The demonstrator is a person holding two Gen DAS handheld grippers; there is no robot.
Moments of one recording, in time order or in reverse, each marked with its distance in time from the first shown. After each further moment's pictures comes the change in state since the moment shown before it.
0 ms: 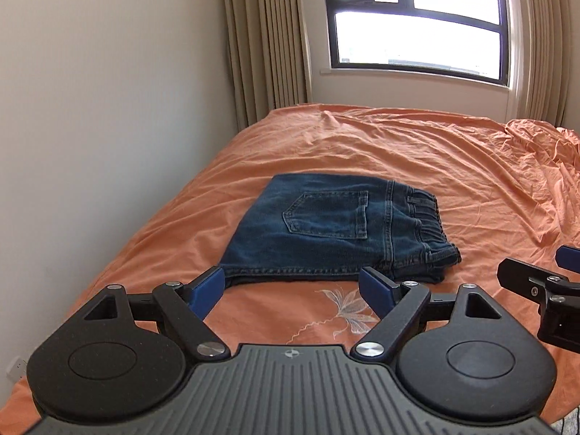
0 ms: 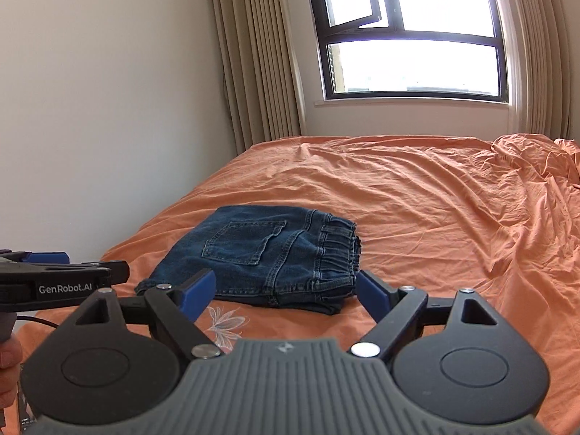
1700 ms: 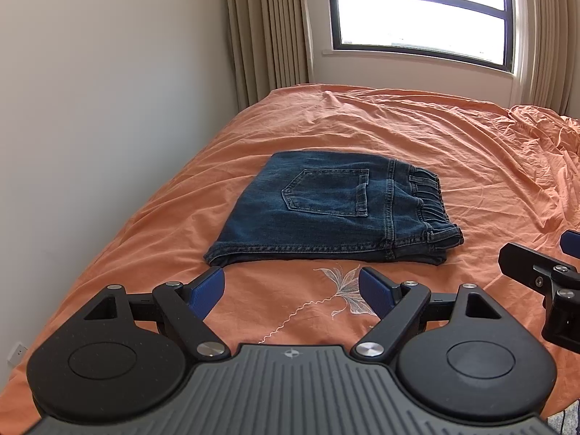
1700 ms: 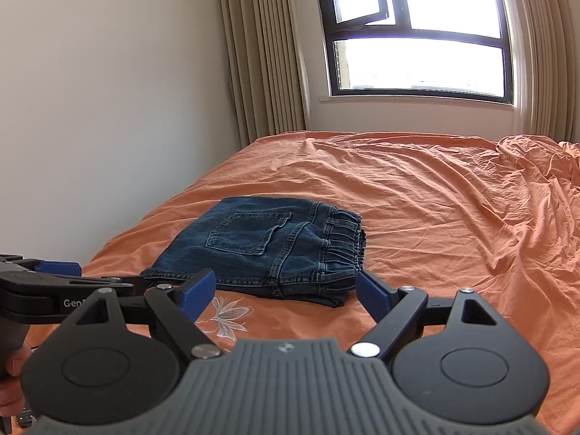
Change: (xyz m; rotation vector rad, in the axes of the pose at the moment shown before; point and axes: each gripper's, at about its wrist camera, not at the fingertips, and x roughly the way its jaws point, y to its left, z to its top) left arm 0.003 -0.006 -0.006 -0.014 0.053 0.010; right arm -0.002 0.004 -0.002 -0.028 -0.011 0.007
